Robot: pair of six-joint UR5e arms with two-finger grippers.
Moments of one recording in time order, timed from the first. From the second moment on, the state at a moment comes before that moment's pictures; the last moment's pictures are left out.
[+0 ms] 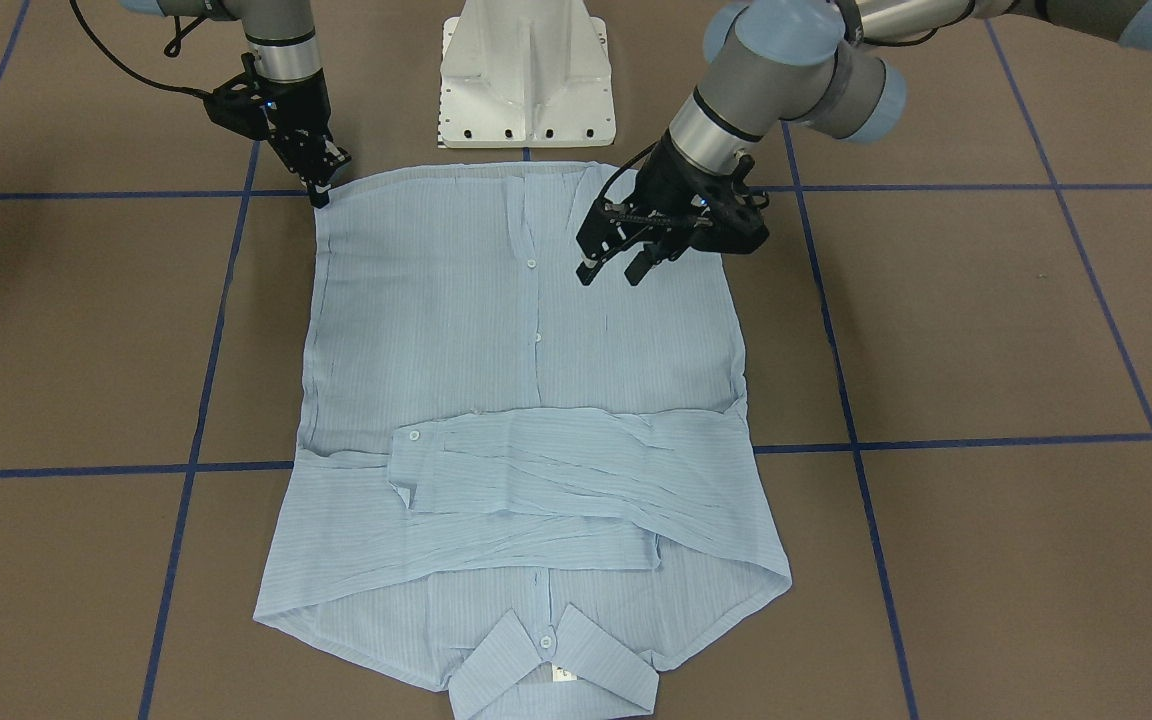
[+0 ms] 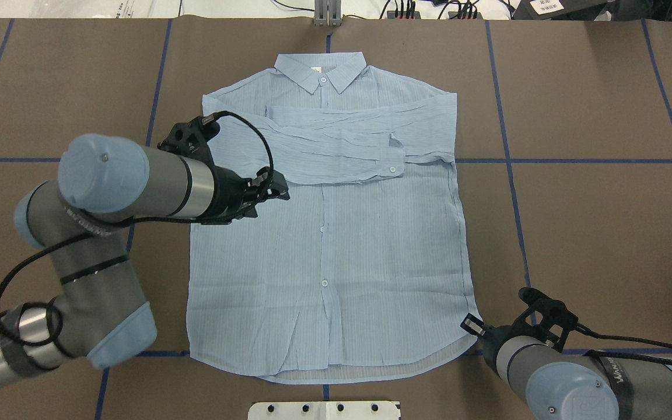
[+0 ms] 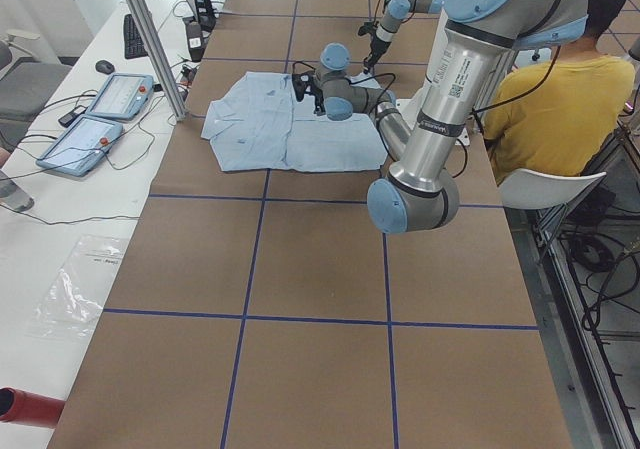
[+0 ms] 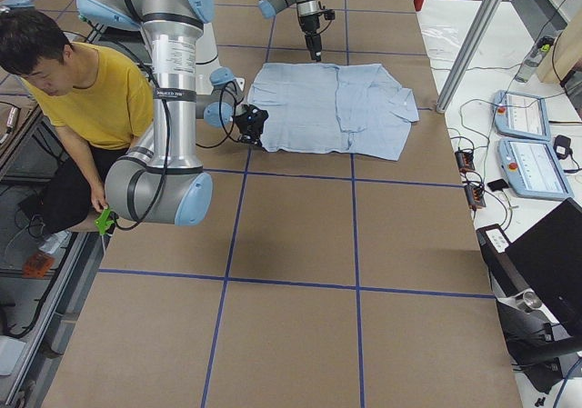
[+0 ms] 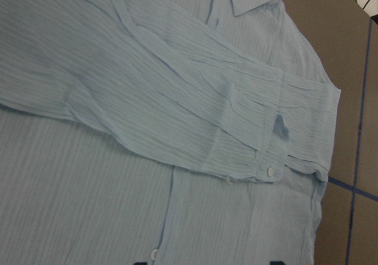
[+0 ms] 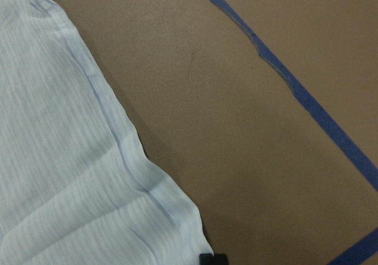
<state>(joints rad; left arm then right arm) -0.50 -2.01 -1.91 -1.99 -1.78 -1.69 0.07 -1.59 2.15 -1.39 1.29 2.15</state>
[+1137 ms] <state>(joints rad) -0.21 -1.75 -2.10 -1.65 -1.58 -1.76 0.07 -1.59 2.13 -1.39 1.29 2.15</state>
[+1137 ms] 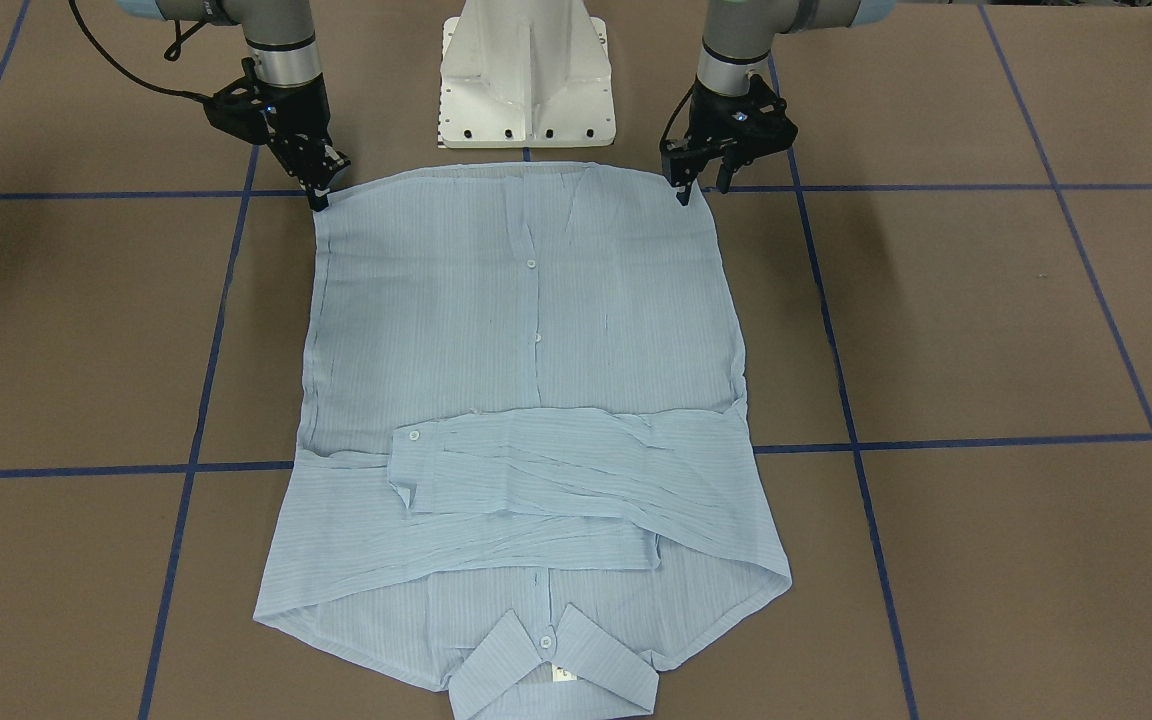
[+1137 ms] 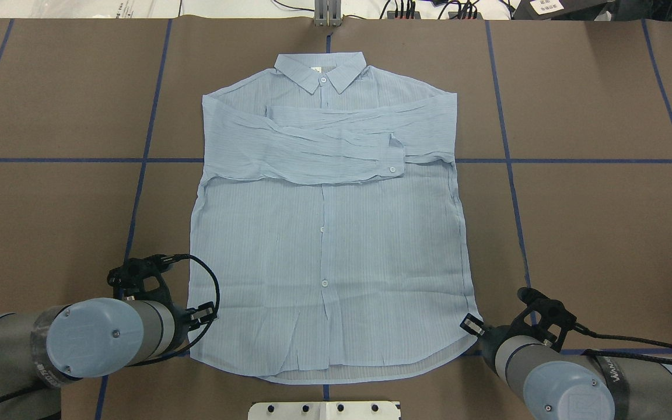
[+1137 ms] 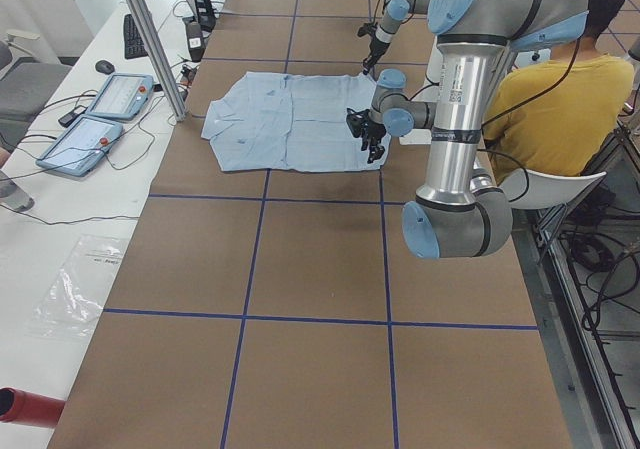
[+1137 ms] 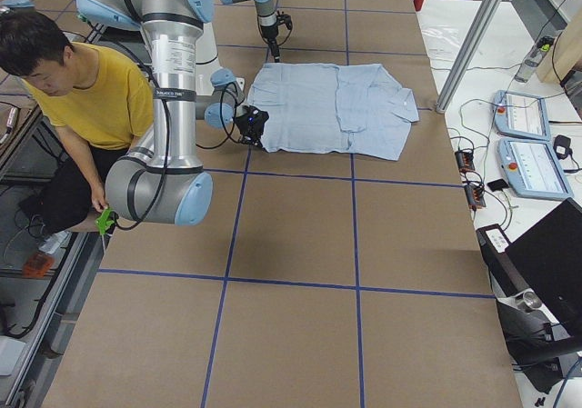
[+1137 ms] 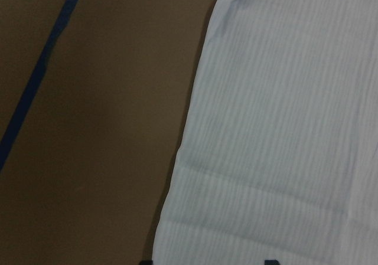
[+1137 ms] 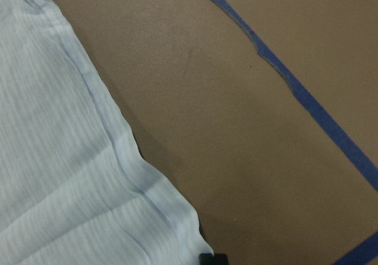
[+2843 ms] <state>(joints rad) -0.15 -1.75 -2.06 -1.66 -1.60 -1.77 0.06 -1.59 2.12 -1.38 1.29 2.15</state>
